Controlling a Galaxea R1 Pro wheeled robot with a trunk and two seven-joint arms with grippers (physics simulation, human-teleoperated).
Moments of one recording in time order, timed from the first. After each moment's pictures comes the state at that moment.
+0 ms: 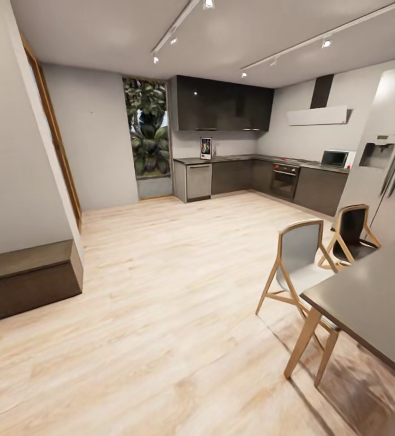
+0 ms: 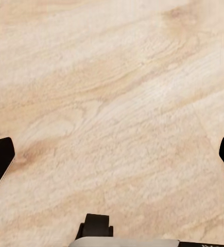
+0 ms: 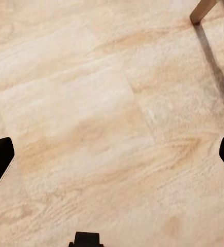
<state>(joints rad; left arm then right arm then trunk) 0.04 -0.03 0.10 -0.60 0.00 -0.11 0.00 -0.11 -0.05 0.00 -0.37 0.10 -0.22 0.00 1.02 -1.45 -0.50</state>
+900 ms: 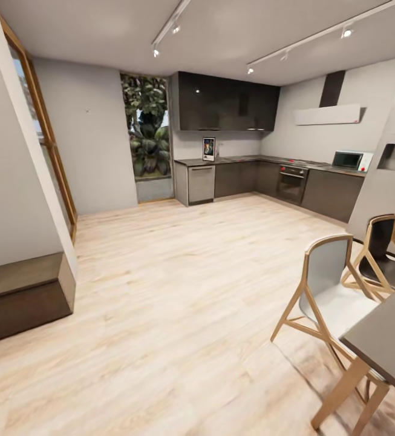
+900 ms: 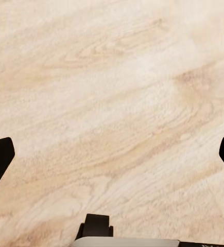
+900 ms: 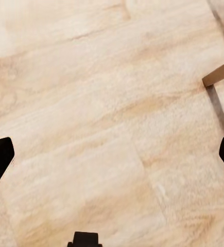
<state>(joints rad) 0.04 -0.02 0.10 -0.60 0.00 -0.12 0.00 -0.11 -0.05 0.00 -0.37 0.11 -0.22 0.00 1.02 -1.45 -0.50</state>
